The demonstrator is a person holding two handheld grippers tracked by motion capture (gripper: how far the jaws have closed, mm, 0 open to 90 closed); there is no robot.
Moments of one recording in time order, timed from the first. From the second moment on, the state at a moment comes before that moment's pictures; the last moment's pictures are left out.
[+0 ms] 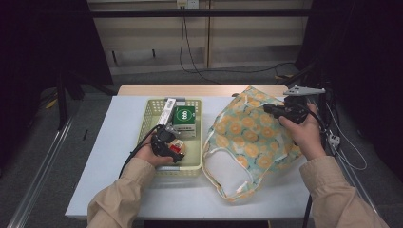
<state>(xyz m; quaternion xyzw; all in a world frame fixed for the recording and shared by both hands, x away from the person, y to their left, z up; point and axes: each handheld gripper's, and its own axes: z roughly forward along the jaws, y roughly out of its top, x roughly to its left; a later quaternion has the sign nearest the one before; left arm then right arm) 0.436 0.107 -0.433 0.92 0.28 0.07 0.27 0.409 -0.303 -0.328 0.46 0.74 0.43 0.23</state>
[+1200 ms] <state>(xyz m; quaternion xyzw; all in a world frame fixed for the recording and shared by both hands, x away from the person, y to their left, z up) 0.425 0.083 -0.348 0.90 0.24 0.06 0.36 0.415 -0.305 -0.328 0.46 0.73 0.45 0.23</state>
